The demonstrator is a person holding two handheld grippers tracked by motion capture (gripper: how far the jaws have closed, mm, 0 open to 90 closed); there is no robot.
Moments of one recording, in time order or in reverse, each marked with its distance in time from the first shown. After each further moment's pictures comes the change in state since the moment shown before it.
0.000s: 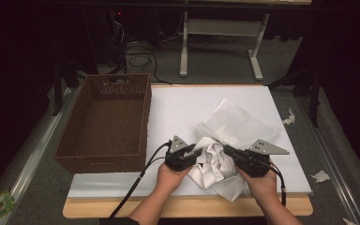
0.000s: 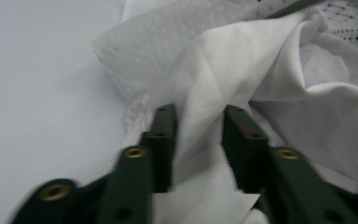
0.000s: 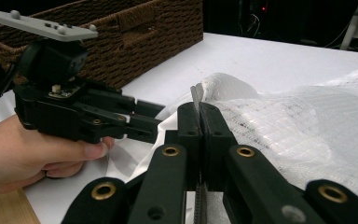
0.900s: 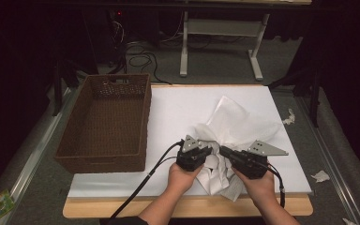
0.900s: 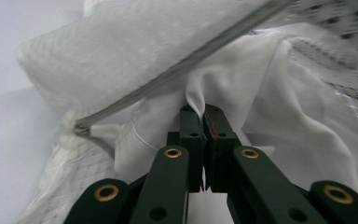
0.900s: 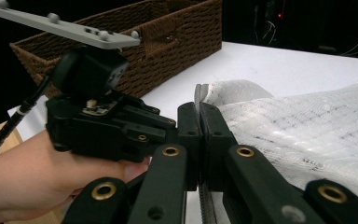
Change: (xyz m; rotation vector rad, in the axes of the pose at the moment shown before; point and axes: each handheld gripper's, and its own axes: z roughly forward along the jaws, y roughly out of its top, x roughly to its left) left arm -0.028 0.016 0.015 -0.009 -0.038 -0.014; right arm 0.011 0.005 -0.001 -0.028 0.061 0.005
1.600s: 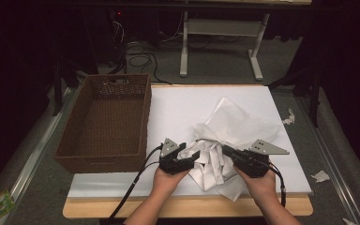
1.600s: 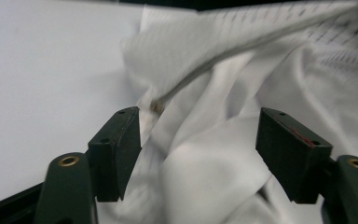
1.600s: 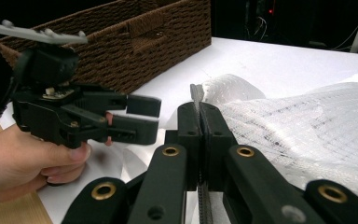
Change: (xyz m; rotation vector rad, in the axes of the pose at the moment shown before) left arm 0.033 -0.025 -0.038 -0.063 0.067 -0.080; right arm -0.007 -0.003 0.000 0.012 -0.033 0.009
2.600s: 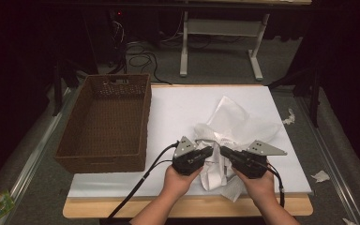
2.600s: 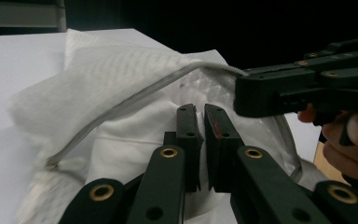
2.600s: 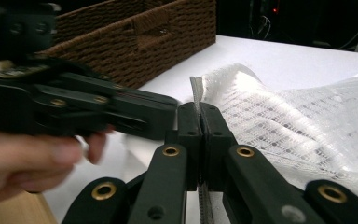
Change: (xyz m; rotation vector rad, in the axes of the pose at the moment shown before) left arm -0.057 0.032 0.008 -0.046 -0.167 0.120; right arm 0.004 -0.001 0.002 0.008 0.011 -0.010
